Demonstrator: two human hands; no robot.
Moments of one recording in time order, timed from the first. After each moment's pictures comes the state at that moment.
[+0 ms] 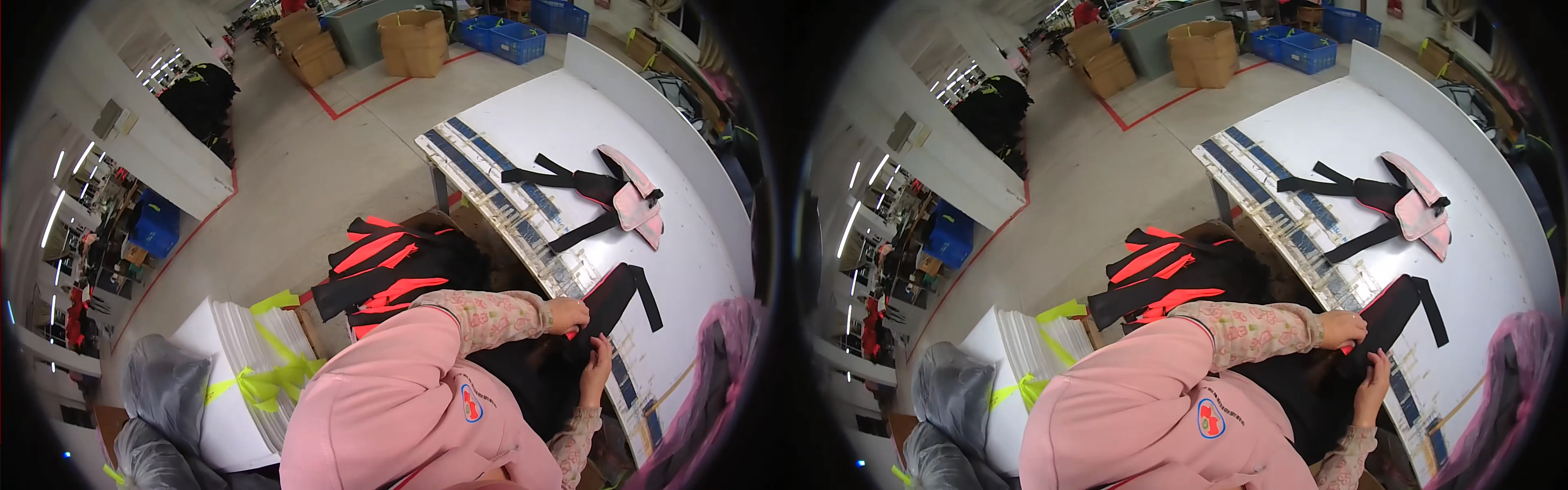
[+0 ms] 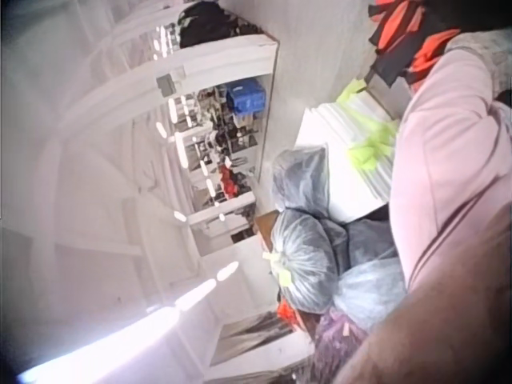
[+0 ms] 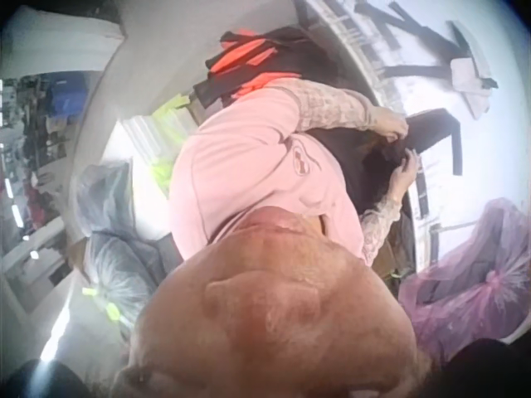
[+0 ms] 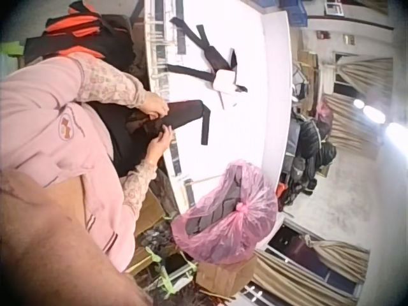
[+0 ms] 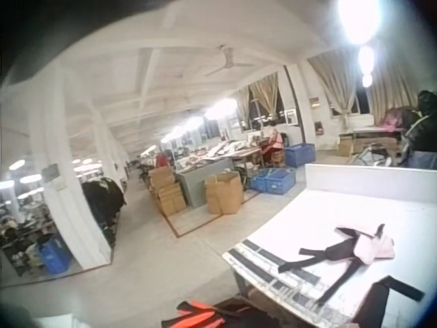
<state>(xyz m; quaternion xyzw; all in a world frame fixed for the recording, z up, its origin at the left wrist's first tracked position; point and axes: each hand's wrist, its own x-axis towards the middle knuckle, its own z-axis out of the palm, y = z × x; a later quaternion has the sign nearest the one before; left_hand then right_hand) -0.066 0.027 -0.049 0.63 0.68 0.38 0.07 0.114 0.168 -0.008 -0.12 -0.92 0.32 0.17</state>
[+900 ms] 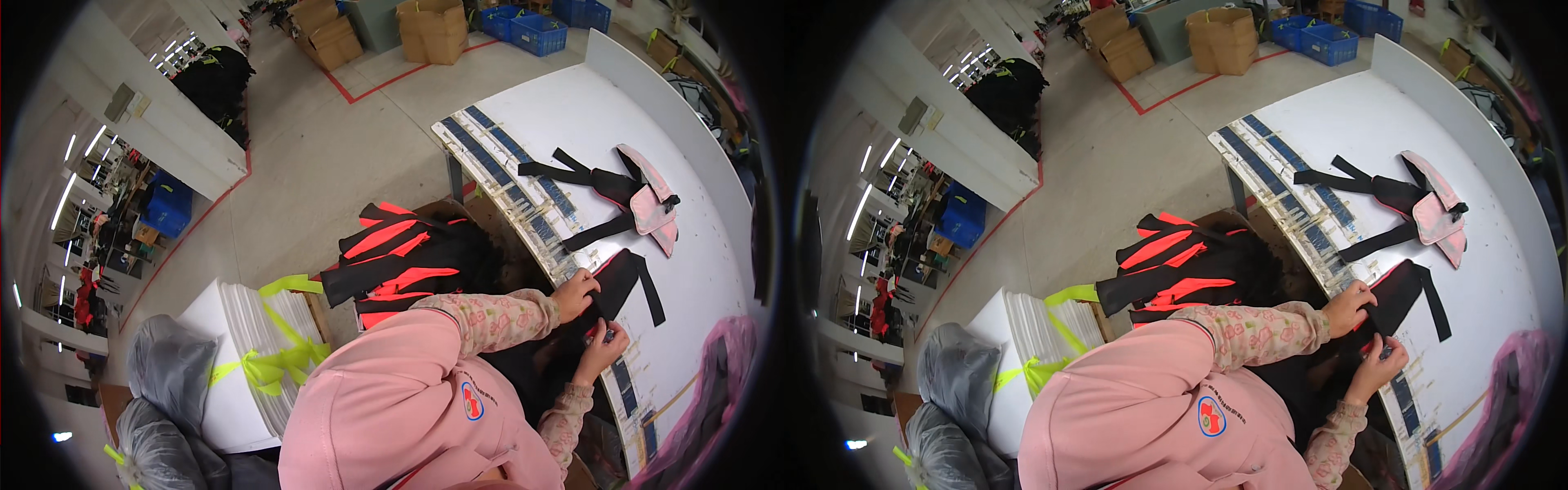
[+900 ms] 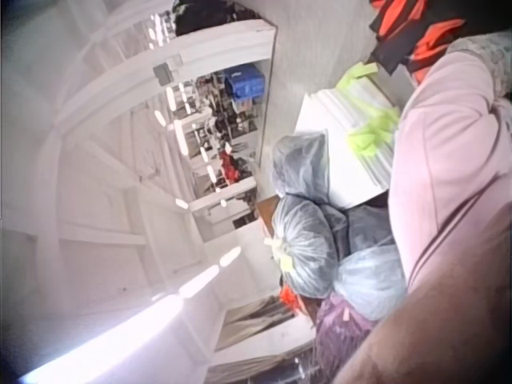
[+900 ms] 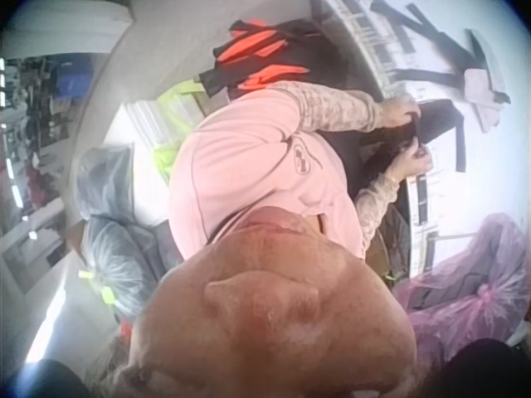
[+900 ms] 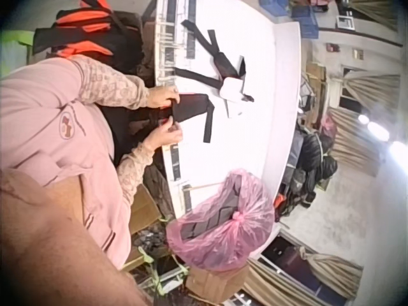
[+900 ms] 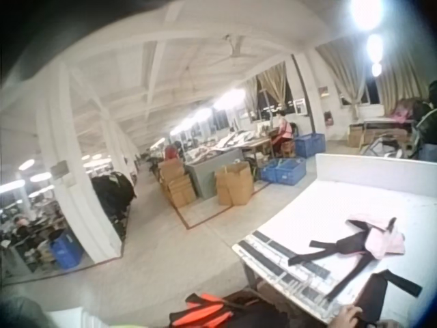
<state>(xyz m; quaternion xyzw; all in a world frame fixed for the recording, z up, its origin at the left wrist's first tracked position) -0.066 0.014 -0.021 0.31 0.73 0.61 0.04 0.052 0.126 0.003 -0.25 -0.86 0.26 0.36</state>
